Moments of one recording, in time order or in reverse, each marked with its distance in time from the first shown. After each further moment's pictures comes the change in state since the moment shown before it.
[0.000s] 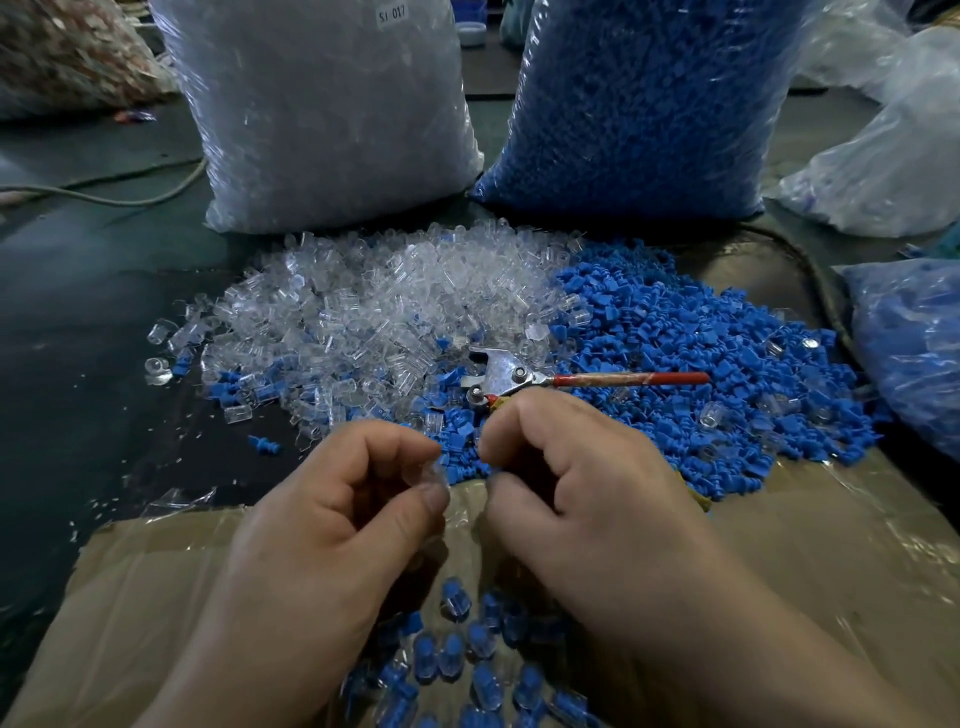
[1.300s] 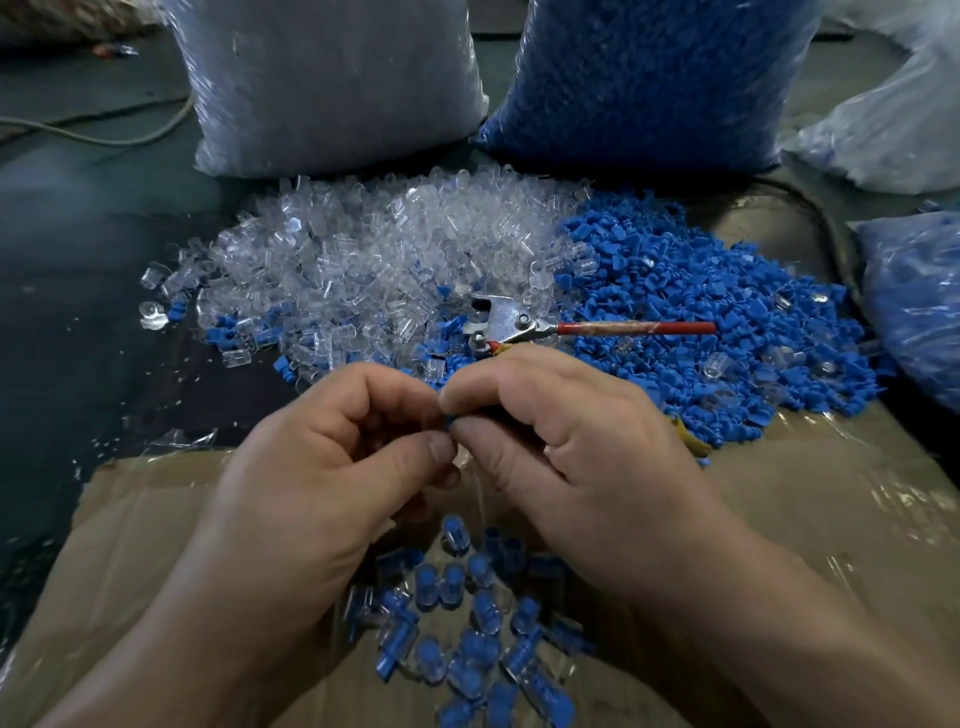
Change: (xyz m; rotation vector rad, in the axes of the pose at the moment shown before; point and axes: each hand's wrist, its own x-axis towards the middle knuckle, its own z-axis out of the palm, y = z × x) left_hand -0.003 0.010 0.000 -0.220 -0.083 -0.042; right_hand -0.002 0.004 0.006 0.036 0.035 -0.222
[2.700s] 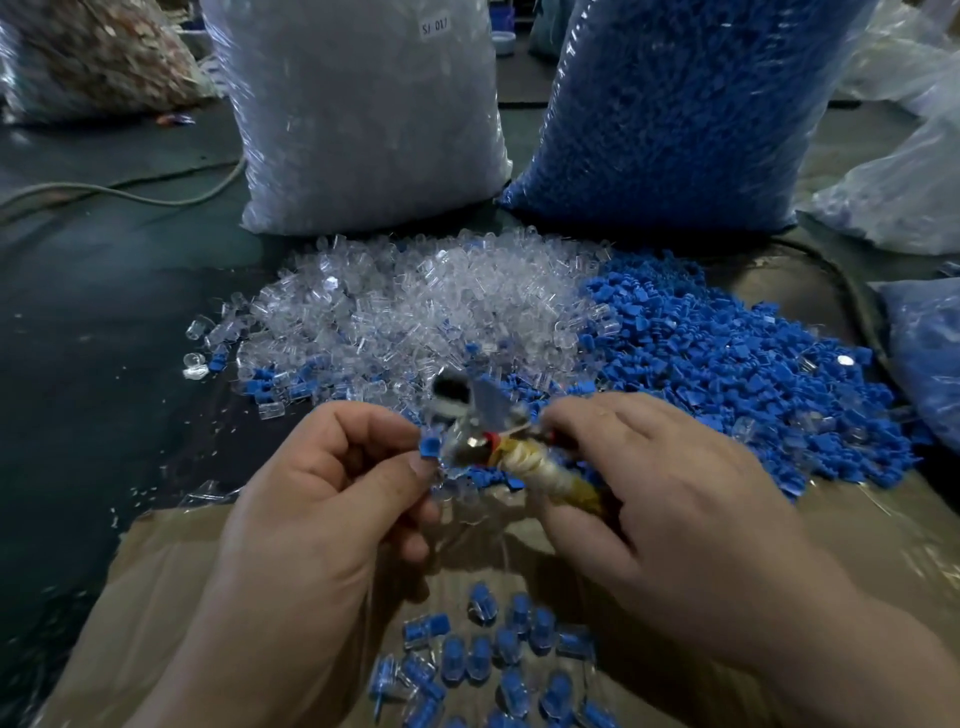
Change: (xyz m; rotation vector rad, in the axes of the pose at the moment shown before) left_hand 0.008 0.017 0.006 -0.190 0.273 -0.114; right_hand 0.000 0.003 -0.023 -0.585 -0.128 0.141
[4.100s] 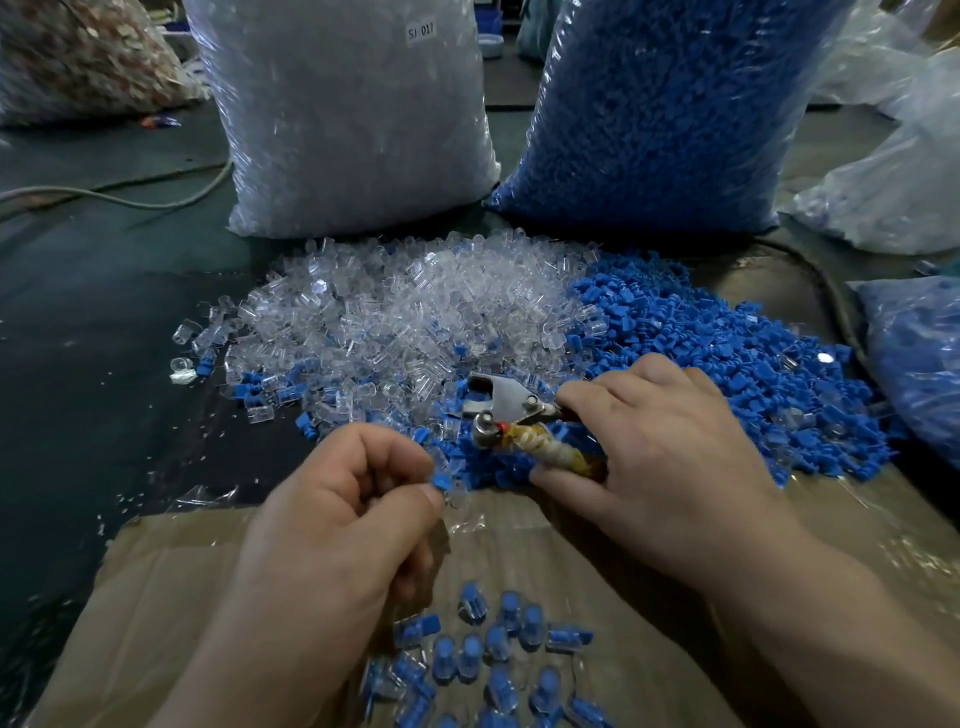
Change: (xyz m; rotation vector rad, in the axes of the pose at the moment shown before) left_hand -0.001 -0.006 -0.011 0.327 -0.129 0.033; right_hand 0.020 0.017 0.001 -0.180 -0.147 0.114
